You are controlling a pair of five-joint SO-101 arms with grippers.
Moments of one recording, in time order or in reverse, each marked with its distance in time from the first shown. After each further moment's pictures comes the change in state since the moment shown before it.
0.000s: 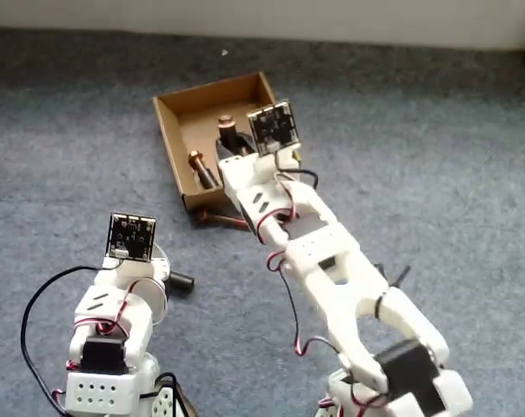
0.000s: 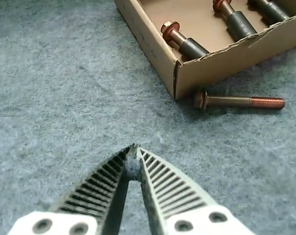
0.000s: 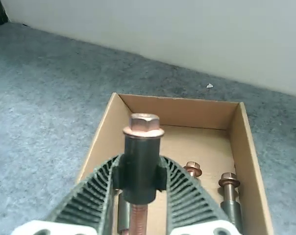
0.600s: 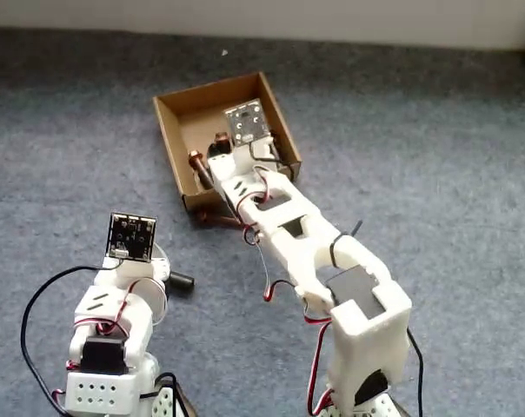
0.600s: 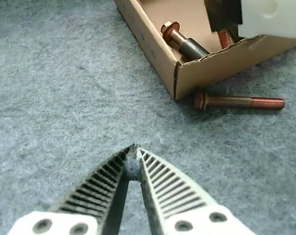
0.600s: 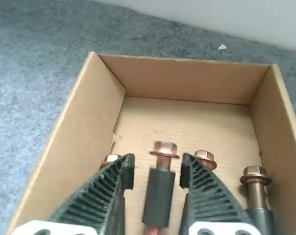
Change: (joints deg) left arm 0.0 0.0 0.0 0.0 0.0; right arm 0.0 28.4 -16.8 -3.8 -0.1
